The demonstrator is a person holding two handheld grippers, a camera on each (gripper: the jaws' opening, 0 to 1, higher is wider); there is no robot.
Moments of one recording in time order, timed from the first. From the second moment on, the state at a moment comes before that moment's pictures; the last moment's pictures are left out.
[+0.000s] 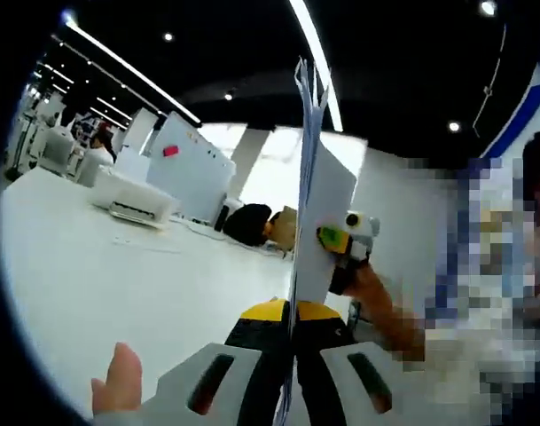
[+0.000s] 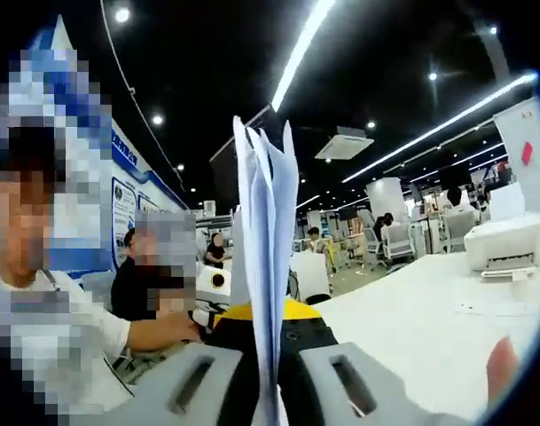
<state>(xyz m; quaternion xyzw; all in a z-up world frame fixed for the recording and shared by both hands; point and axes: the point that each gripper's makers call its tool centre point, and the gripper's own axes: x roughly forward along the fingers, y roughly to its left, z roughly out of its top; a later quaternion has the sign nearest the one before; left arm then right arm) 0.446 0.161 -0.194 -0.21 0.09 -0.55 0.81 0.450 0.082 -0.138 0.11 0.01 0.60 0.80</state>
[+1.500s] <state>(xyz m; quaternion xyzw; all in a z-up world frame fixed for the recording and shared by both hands) 0.532 0.170 -0.344 -0.16 0.30 -0.38 0.86 0.558 0.072 -0.328 0.16 0.23 0.44 0.86</state>
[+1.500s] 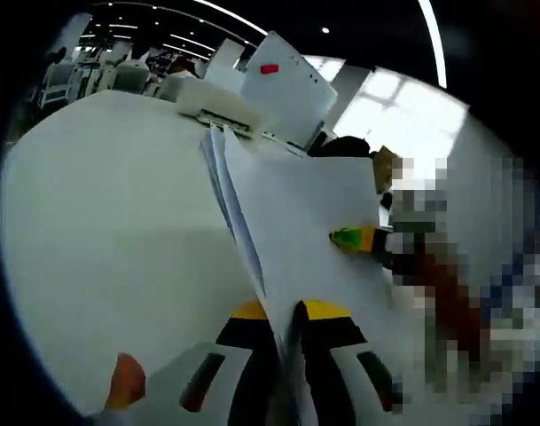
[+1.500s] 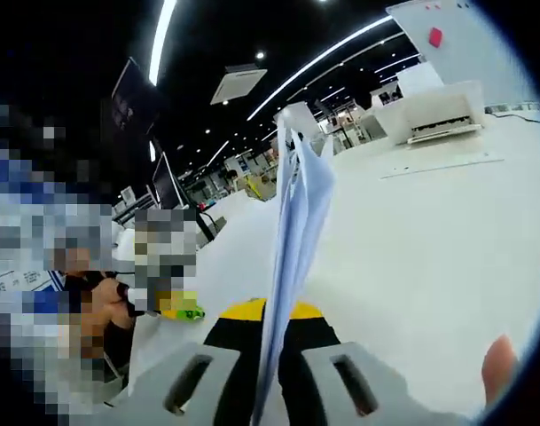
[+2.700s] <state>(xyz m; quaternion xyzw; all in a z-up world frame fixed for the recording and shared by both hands) 0.550 0.194 -0.328 -0.16 0.23 -0.34 0.90 0.611 0.023 -0.323 0.02 0.11 0.35 0.93</state>
